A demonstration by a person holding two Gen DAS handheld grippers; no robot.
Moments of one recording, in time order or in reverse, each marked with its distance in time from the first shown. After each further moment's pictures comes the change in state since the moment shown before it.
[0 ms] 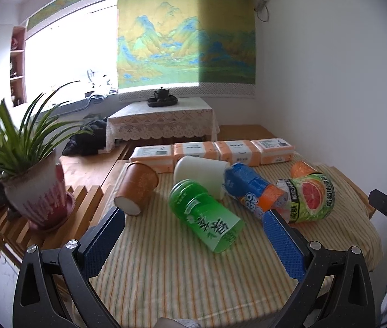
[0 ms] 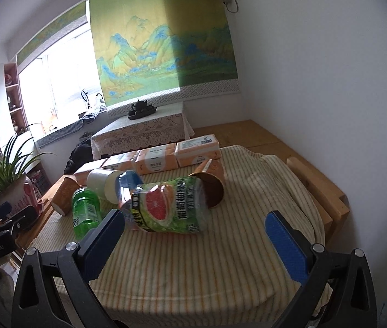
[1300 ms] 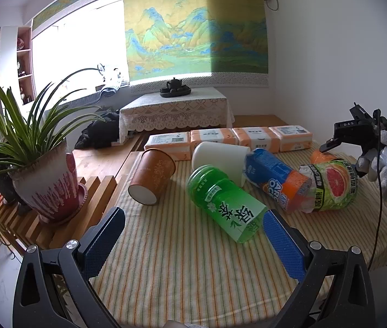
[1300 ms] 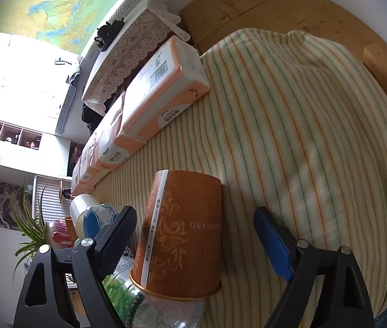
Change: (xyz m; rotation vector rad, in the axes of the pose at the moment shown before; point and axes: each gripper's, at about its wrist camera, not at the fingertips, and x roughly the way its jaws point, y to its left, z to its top) left arm 0.017 0.017 -0.017 -0.003 0.056 0.078; right arm 0.278 -0.089 0.063 0.457 0.759 0.311
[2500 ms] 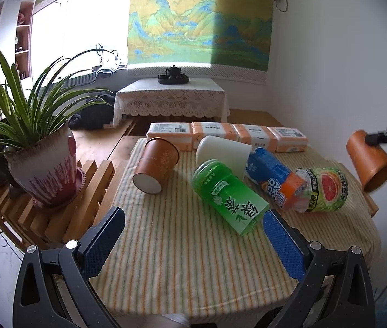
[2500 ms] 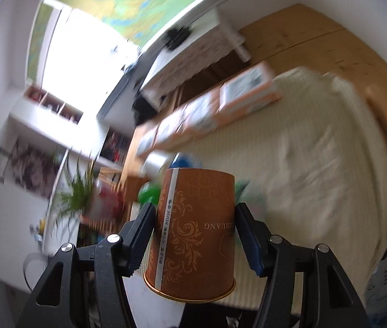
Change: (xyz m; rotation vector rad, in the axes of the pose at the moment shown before) left arm -0.012 0.036 0.007 -0.081 0.071 -0.081; right arm -0.119 0.074 -0.111 -0.250 -0.068 0.144
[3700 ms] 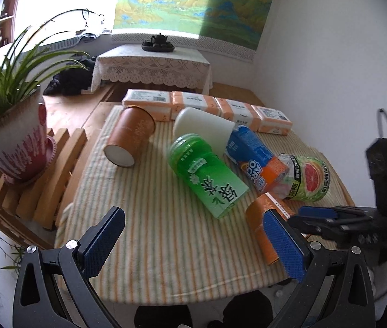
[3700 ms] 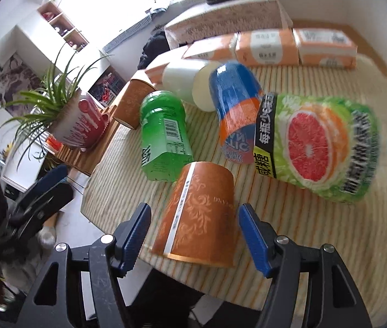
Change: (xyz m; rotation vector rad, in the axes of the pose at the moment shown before) left arm 0.029 -0.004 0.005 -0.081 0.180 -0.143; right arm 0.115 0.067 -0.093 -0.330 0.114 -0.172
